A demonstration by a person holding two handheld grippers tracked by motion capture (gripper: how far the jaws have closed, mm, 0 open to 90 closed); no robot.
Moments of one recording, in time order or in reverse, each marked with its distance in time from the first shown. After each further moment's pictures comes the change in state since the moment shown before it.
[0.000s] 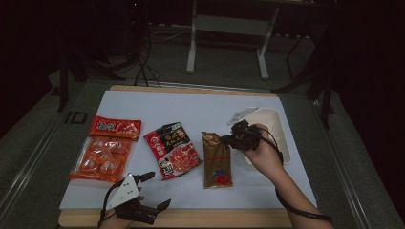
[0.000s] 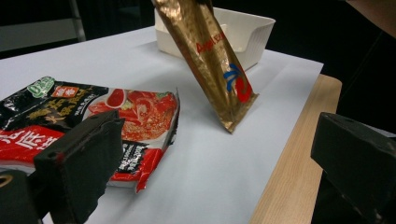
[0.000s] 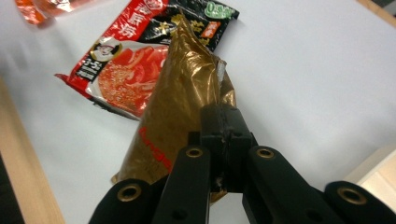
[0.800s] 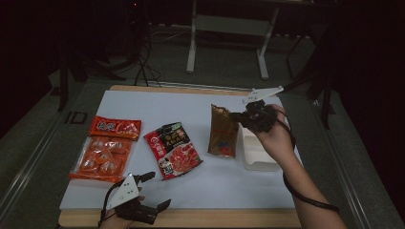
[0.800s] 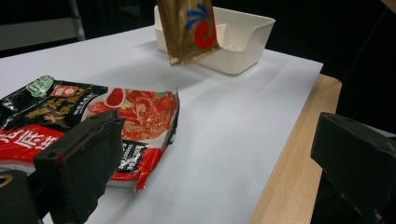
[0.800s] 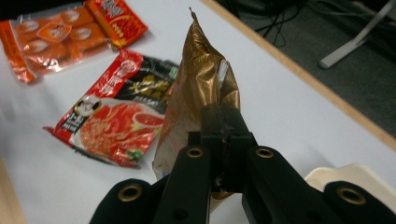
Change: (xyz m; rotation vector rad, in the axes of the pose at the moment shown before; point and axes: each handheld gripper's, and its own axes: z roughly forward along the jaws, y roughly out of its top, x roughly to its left) left arm 0.000 0.000 0.000 0.001 0.000 -0.002; right arm -0.023 0.033 -0.057 -0.165 -0.105 -0.010
